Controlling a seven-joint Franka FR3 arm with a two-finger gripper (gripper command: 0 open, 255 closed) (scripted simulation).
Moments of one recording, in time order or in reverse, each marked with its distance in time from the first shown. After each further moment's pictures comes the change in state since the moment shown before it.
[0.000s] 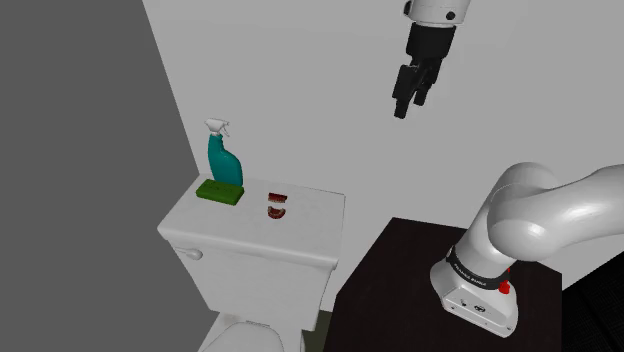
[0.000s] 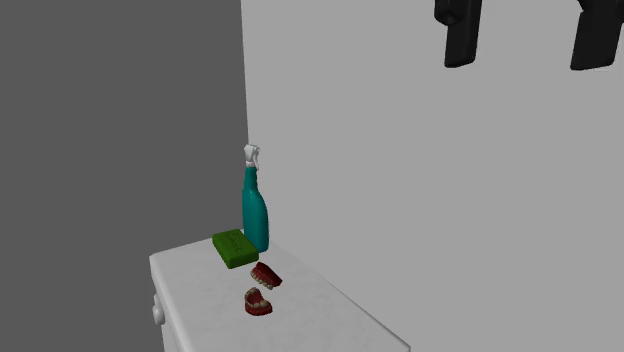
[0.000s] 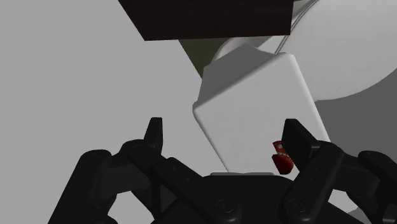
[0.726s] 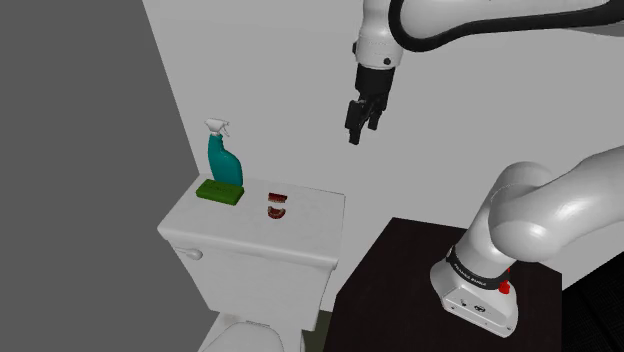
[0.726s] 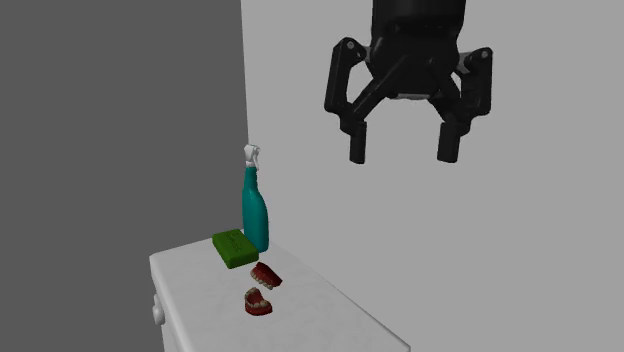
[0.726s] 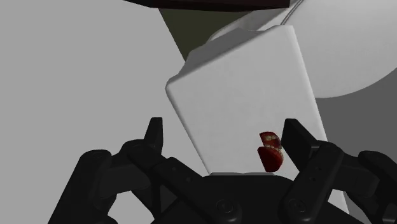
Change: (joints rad) arm 0.043 0.206 0.046 -0.072 0.041 0.286 -0.014
